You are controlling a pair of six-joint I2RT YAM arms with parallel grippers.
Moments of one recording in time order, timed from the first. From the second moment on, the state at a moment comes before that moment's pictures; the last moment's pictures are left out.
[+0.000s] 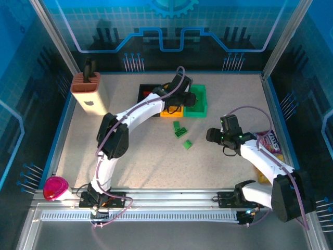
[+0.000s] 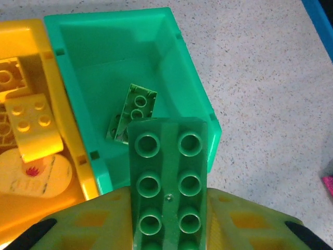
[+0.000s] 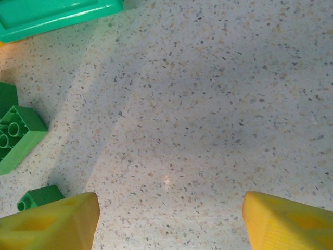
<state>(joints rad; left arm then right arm) -0.65 2.17 1.97 -0.59 0.03 -0.46 0.28 1.15 0.62 -0.44 0.02 0.51</state>
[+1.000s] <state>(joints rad) -0.65 1.84 1.58 -0.48 0.09 -0.43 0.47 1.26 0.64 -0.41 -0.03 0.51</state>
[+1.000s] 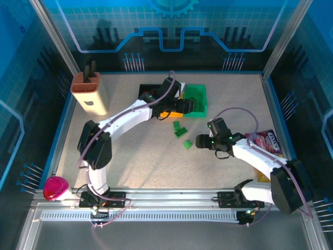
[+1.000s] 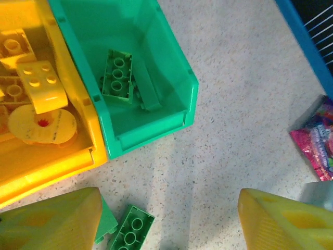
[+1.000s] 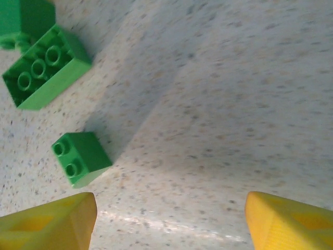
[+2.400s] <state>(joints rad) -0.58 1.48 0.90 -0.29 0.02 -0.58 0.54 1.62 1.12 -0.59 0.09 0.37</state>
